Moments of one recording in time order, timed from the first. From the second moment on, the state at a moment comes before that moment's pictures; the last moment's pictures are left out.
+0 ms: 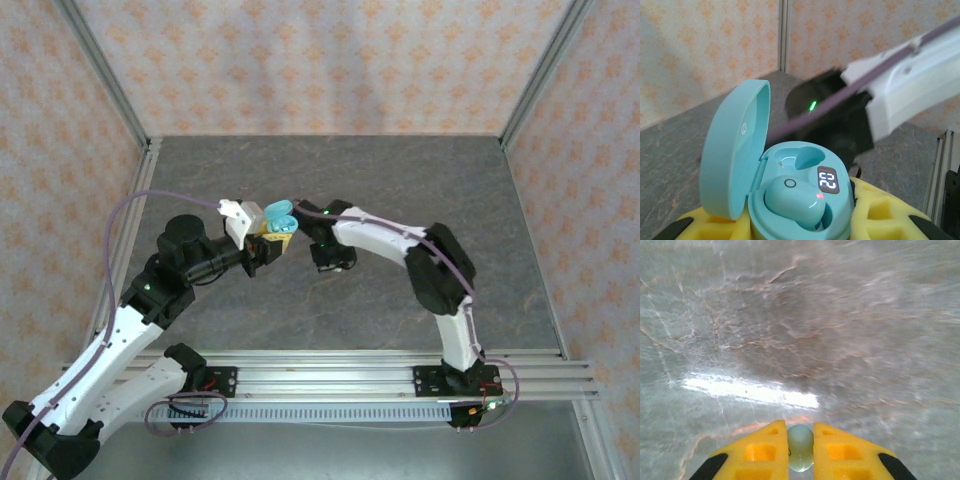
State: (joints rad) left arm -0.50 0.79 0.84 -0.26 0.39 -0.01; right arm 0.81 1.98 1.57 -1.07 0.11 0.60
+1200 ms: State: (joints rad) left arm -0.64 1.07 1.05 -0.17 0.56 -0.06; right arm 0.67 1.10 1.54 -0.82 -0.41 0.58
